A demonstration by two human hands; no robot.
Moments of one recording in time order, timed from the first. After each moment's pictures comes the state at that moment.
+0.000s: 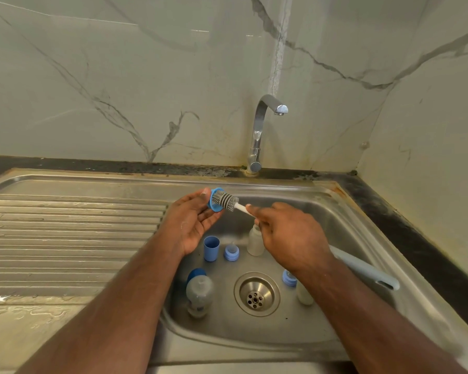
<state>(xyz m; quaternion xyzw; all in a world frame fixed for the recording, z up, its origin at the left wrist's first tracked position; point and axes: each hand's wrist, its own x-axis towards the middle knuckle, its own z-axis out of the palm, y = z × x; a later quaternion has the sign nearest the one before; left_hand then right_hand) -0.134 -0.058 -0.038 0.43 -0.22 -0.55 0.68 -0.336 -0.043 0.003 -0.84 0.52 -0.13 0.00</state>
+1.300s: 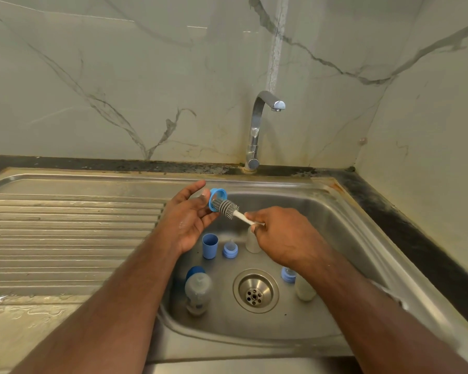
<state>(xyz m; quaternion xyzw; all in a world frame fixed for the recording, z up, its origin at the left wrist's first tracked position) -0.130 -0.061 -0.043 0.42 -0.26 -0.54 0.68 -0.334 -0.040 0.010 -0.82 0.54 -0.14 0.14</state>
